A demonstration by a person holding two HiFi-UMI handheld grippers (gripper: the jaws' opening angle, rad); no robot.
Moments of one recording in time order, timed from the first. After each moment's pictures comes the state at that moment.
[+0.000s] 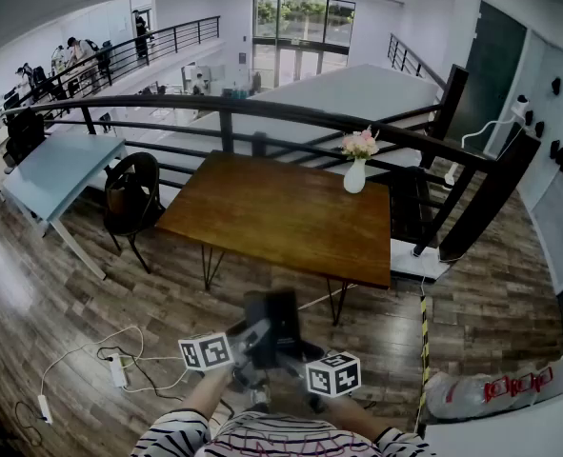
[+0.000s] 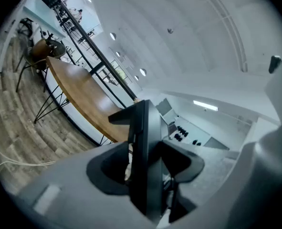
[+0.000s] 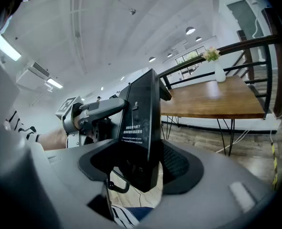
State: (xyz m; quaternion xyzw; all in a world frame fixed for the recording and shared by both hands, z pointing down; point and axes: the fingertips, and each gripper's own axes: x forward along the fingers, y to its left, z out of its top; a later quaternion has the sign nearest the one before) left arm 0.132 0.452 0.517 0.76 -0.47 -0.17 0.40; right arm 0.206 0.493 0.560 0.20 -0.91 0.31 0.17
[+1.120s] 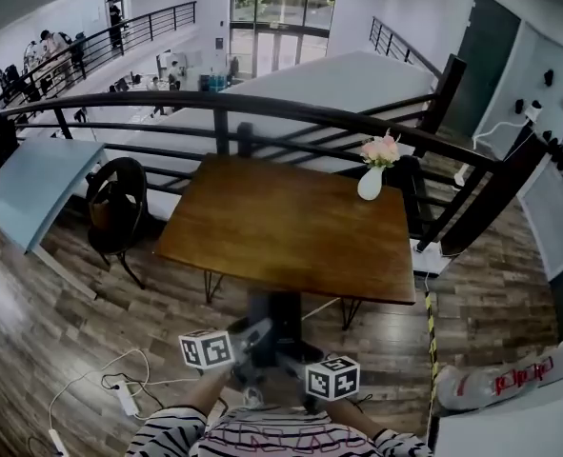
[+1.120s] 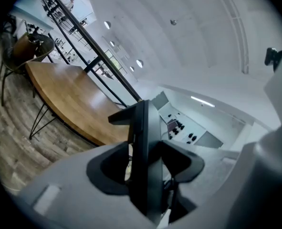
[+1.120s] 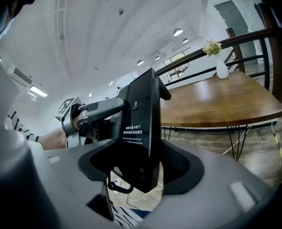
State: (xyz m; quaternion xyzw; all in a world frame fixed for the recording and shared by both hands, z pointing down) left arm -0.059 0.313 0.535 0.79 -0.42 -0.13 0.42; right arm 0.008 0.365 0.576 0.27 -0.89 0.34 0.15
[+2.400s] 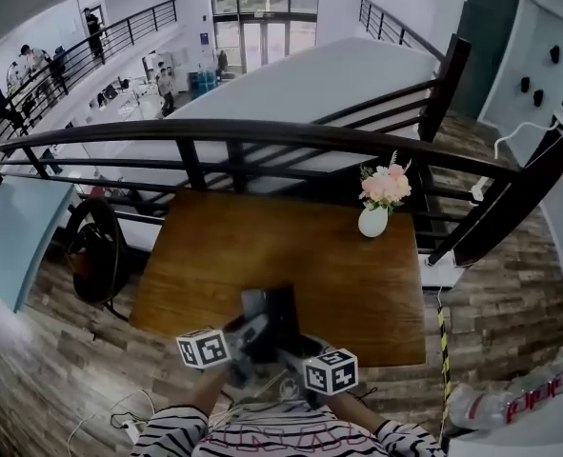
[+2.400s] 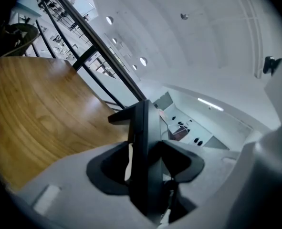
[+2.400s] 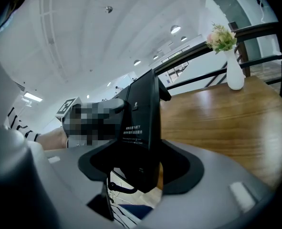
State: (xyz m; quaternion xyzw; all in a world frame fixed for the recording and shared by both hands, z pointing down) left arm -0.076 -0.040 0.559 0.79 -0.42 -0.12 0.43; right arm -0.008 0.013 0.594 0.27 -0.88 0.35 0.15
